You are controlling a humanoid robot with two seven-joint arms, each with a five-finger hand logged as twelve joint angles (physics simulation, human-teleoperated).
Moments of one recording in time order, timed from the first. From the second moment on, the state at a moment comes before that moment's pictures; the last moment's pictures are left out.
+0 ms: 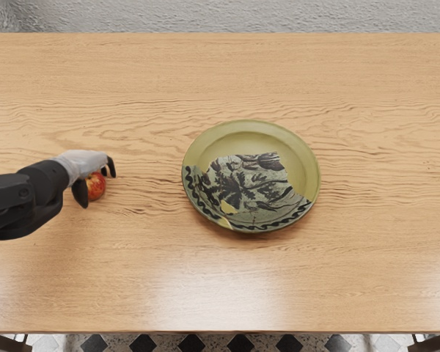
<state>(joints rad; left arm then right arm) -1.03 0.69 -0.06 -1.50 1.36 -0.05 0.62 0.00 0.00 -0.14 0.24 0.07 0.09 -0.05</state>
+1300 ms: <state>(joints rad) -1.12 0.70 -0.07 -1.53 1.35 -0.05 0.61 0.00 0.00 -0.14 0.24 0.07 0.09 -0.05</state>
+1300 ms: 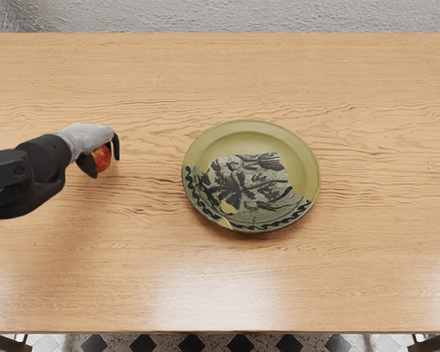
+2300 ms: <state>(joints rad) -1.38 0.54 -0.12 -1.58 1.06 -0.09 0.61 0.00 0.00 -0.14 0.24 0.07 0.09 -0.05</state>
